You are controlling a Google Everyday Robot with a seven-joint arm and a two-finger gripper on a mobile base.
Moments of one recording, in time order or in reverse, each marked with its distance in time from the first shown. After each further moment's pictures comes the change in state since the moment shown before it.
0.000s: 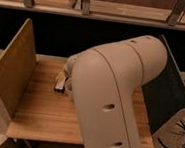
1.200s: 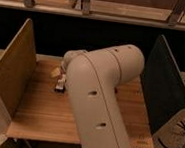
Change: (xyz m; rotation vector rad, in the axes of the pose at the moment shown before) arm -0.015 0.001 0.076 -0.101 0.071 0.347
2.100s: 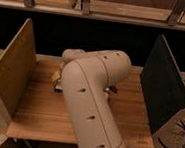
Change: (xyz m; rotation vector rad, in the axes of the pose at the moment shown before) arm 0.026 -0.007 0.037 -0.056 0.177 0.038
